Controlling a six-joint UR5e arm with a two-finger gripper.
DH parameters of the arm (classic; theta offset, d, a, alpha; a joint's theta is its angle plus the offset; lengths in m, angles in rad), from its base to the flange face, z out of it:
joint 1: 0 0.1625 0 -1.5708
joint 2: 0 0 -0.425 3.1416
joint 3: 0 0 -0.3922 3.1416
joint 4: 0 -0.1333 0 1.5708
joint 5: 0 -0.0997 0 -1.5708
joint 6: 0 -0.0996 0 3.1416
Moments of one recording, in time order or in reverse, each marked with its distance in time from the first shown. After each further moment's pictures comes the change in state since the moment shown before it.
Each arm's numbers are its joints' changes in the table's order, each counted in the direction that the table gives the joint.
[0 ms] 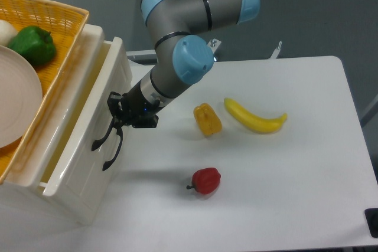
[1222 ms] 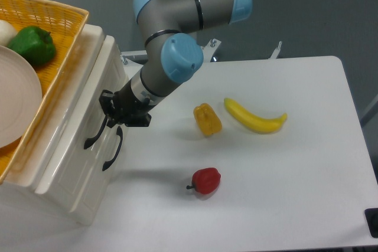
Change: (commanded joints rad) arm 0.044 -0.005 0.018 -0.003 -0.136 -0.003
